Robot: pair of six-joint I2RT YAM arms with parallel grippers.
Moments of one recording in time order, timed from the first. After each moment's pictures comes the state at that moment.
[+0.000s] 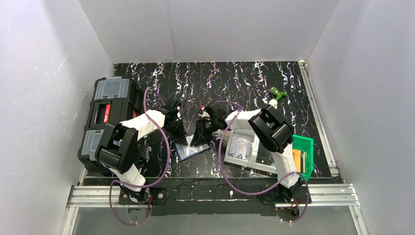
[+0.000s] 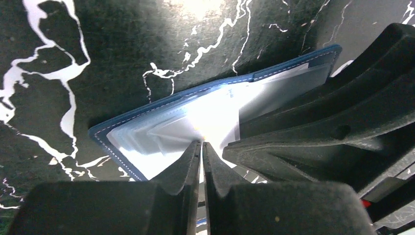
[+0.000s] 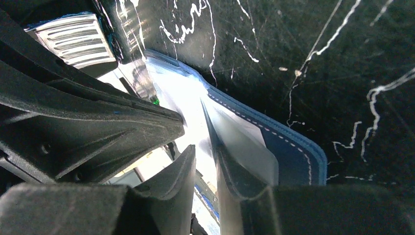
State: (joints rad) left arm -0.42 1.64 0.95 -0.66 0.25 -0.67; right arm 0.79 2.10 1.23 -0.06 -0.74 0.89
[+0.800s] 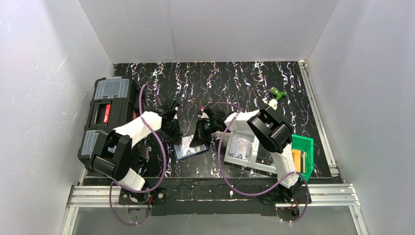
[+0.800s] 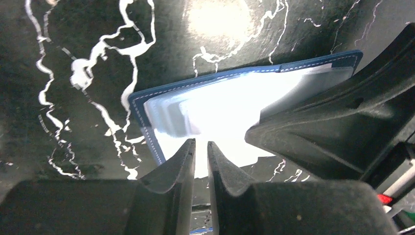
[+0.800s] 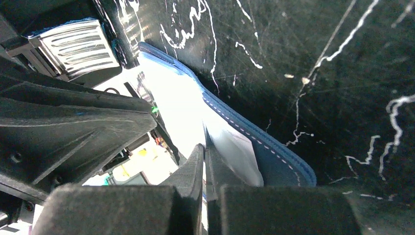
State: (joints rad) left arm -0.42 1.56 0.95 -0.75 0.11 -0.63; right arm 0.79 2.11 1.21 -0.01 -0.73 0.94
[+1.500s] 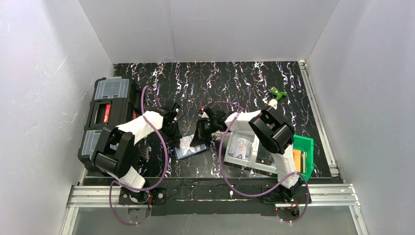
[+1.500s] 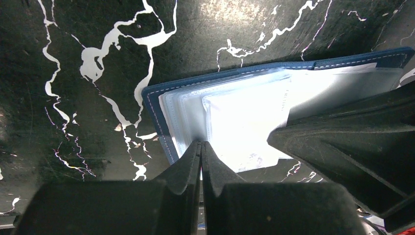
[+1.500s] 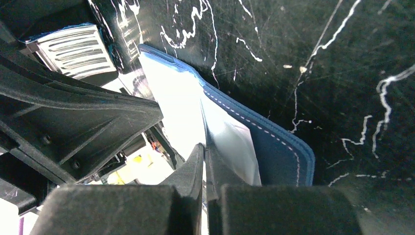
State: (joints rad) left arm -0.42 1.58 0.94 -0.77 0.08 -0.64; right arm 0.80 2.08 1.21 -0.03 -0.68 0.93
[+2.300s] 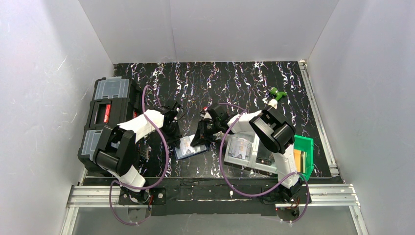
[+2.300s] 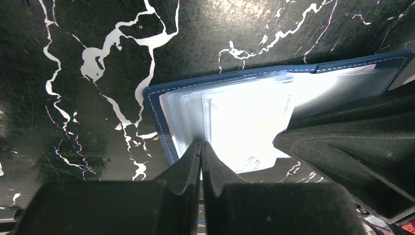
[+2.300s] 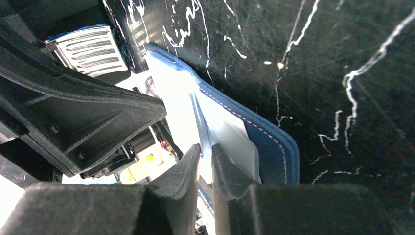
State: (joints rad) left arm -0.42 1.61 0.96 -0.80 0.08 -0.65; right arm 0.78 2.08 1.13 0.11 -0.73 0.99
